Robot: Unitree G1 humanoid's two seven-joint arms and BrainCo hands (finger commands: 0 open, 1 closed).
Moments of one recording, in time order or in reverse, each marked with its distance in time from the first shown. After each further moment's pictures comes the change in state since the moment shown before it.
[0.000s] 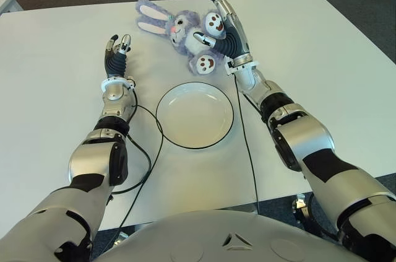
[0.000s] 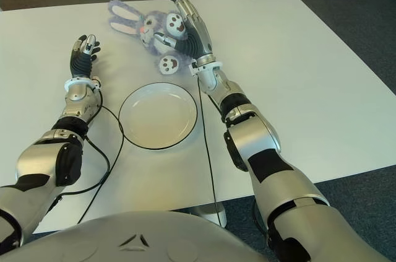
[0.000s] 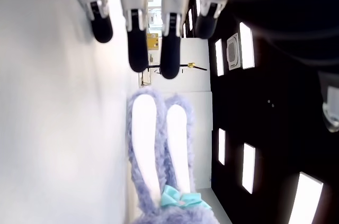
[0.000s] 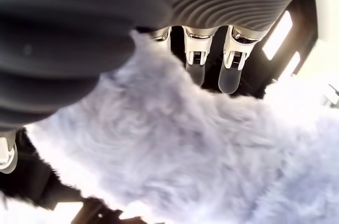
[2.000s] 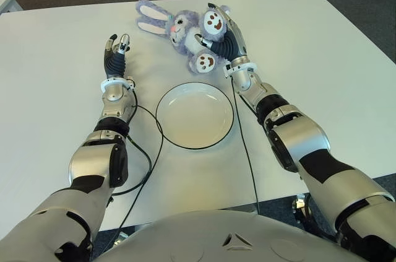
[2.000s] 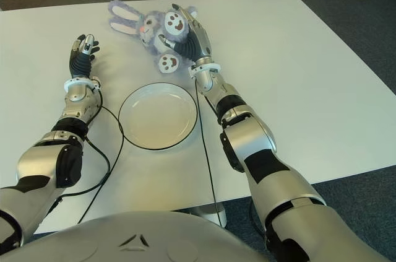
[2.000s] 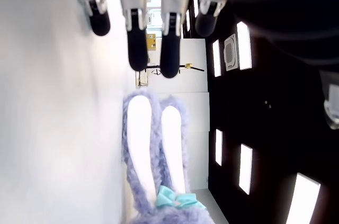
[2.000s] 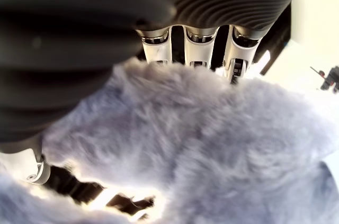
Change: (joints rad) left arm 0.013 -0.004 0.003 -0.025 -0.002 -0.002 0.000; right arm 0.001 0.032 -0.003 0.024 0.020 0.146 0.027
